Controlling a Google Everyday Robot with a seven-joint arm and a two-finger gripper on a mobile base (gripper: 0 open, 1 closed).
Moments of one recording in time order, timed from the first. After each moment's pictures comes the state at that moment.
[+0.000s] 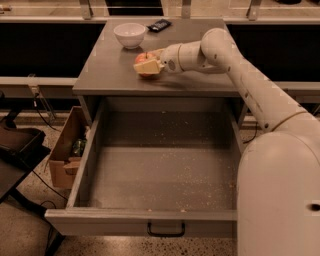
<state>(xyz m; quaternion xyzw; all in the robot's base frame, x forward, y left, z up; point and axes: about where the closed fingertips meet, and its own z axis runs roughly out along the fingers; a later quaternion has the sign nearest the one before) 0.816 0.032 0.854 -0.44 0.69 0.29 0.49</state>
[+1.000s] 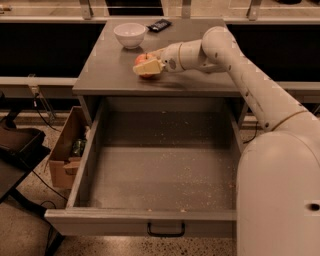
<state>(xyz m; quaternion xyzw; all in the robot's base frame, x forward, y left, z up) 0.816 0.032 0.860 -0.44 0.69 0.29 0.49</state>
